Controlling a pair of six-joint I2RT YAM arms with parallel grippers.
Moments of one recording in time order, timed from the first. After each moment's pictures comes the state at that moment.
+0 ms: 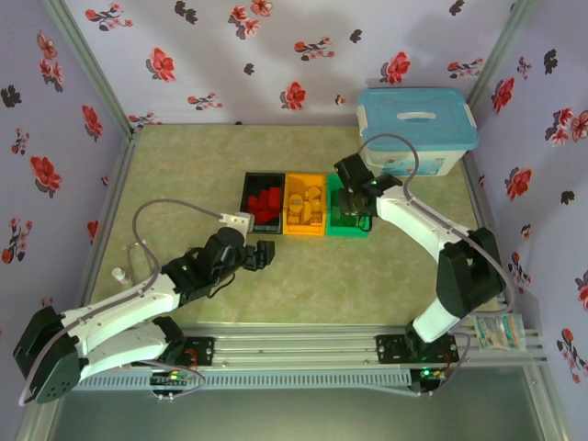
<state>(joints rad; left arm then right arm) -0.89 0.99 0.56 -0.18 -0.27 -0.52 0.51 1.62 1.25 -0.74 0.24 0.51</state>
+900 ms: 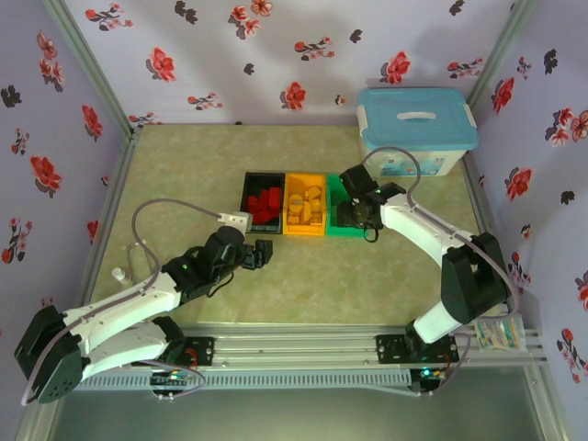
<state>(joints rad) -0.88 1.01 0.56 -0.19 -0.28 -0.52 0.51 1.55 1.11 -0.76 0.15 0.50</state>
